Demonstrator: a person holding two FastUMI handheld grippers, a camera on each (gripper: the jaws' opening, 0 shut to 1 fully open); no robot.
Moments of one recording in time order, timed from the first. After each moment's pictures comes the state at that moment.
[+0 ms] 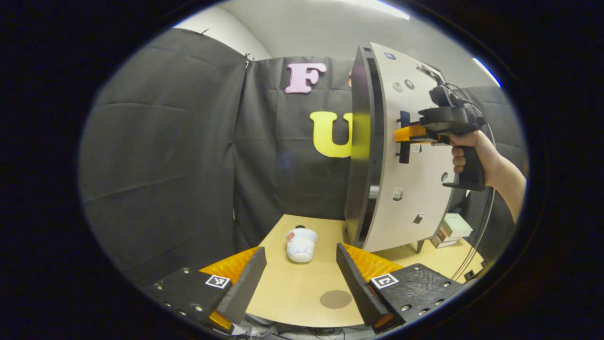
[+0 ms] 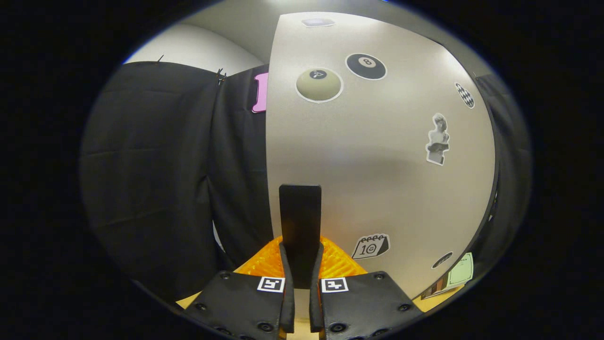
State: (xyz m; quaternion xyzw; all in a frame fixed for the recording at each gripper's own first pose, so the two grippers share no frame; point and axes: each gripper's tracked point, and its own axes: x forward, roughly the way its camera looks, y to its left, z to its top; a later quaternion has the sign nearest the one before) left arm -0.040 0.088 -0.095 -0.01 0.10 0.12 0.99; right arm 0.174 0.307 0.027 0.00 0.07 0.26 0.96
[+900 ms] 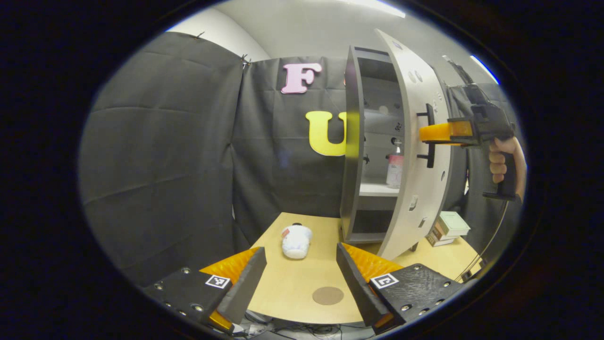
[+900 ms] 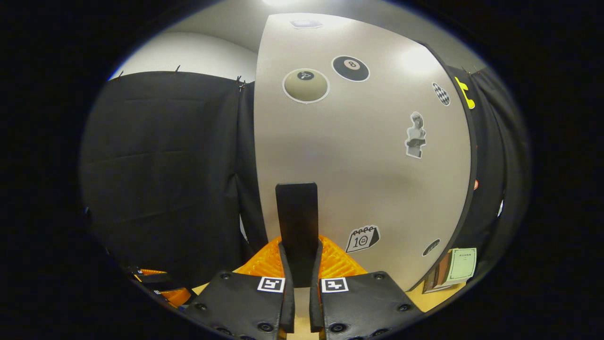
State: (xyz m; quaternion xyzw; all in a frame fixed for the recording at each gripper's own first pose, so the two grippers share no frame) left arm -0.049 0.075 -0.098 -0.01 0.10 0.11 0.99; right arm 0.173 0.296 0.027 0.02 0.08 0.33 0.94
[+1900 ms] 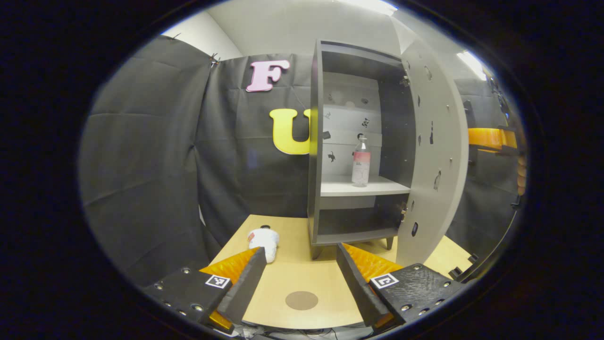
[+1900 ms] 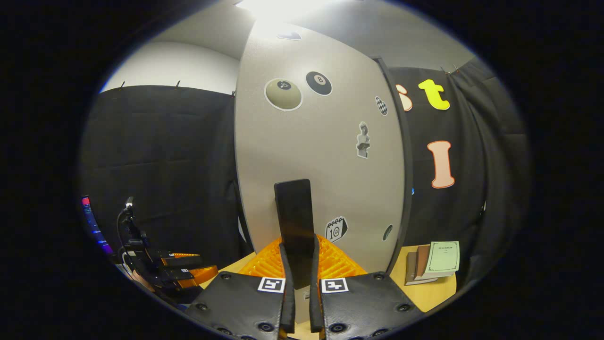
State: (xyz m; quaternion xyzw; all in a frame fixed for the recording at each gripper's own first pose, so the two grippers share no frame) left arm -0.022 0.040 -0.096 0.01 0.10 0.01 0.99; right arm 0.180 0.281 0.030 0.04 0.06 0.30 0.95
